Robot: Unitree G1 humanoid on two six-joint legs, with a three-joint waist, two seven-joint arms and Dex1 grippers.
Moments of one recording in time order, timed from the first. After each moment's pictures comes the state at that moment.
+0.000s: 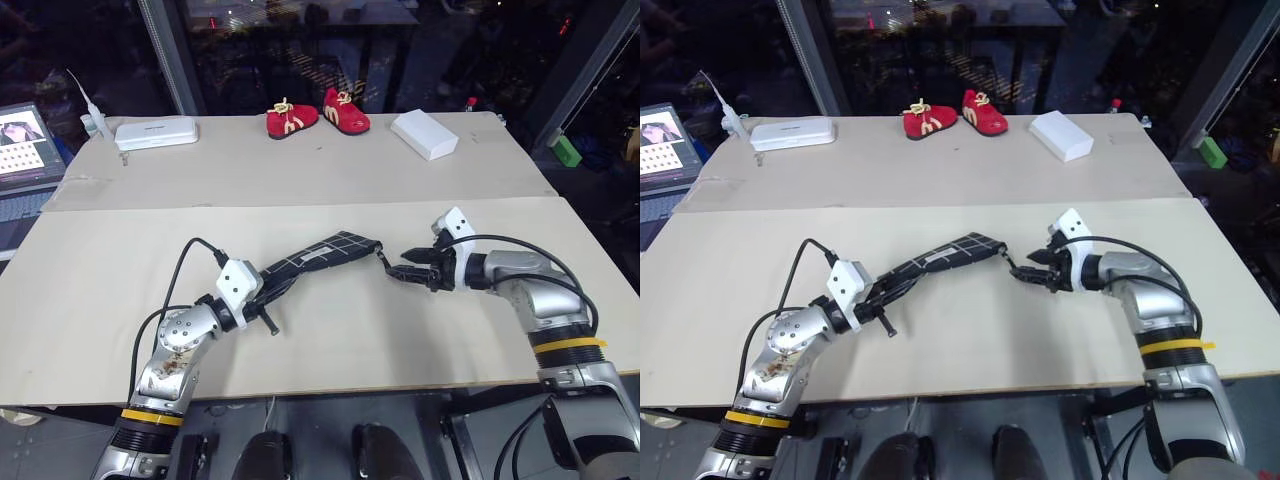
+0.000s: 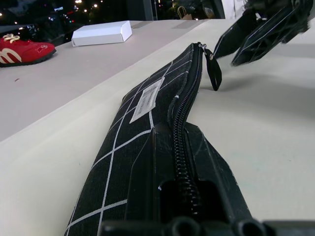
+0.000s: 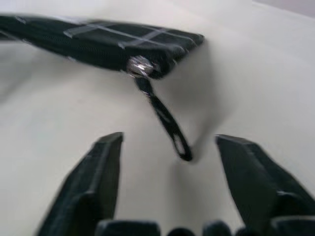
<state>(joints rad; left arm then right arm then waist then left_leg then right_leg) -0.19 0.41 -0.06 -0.05 -0.23 0.00 -0.75 -0.57 -0.69 0.04 0.21 0.36 0.64 1.05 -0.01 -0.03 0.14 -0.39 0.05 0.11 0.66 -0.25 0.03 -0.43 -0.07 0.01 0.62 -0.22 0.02</state>
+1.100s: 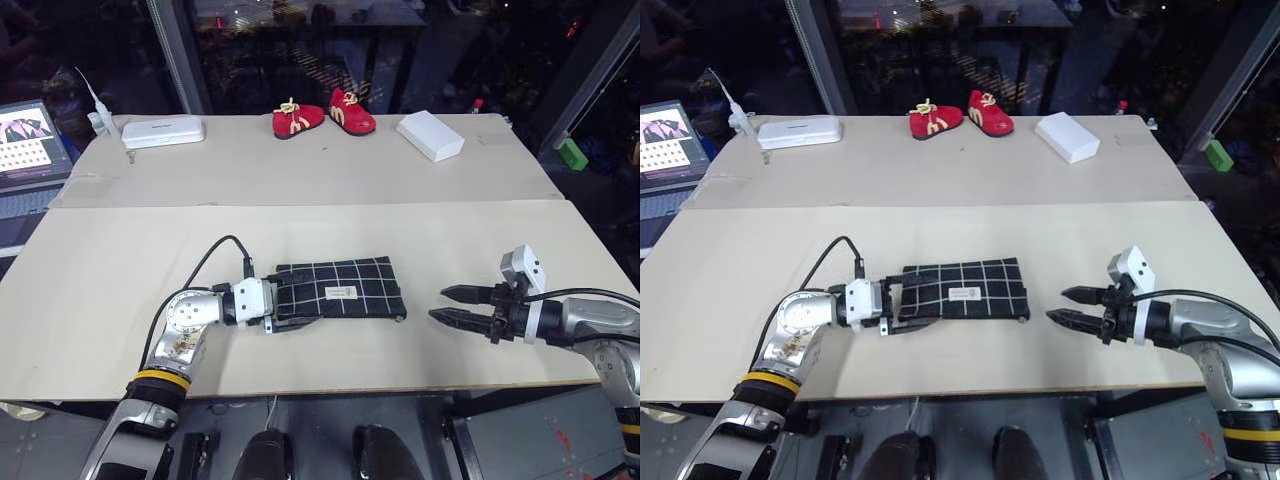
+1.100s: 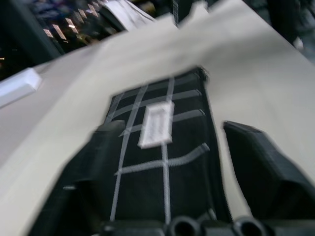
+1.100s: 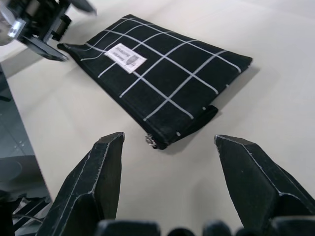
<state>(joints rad) -0.34 0.45 -0.13 0.22 -0.30 -0.30 -1.10 -0.17 -0.83 -0.17 -0.14 0.55 0.64 1.09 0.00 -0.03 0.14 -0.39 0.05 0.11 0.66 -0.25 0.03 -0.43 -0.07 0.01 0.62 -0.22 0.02</state>
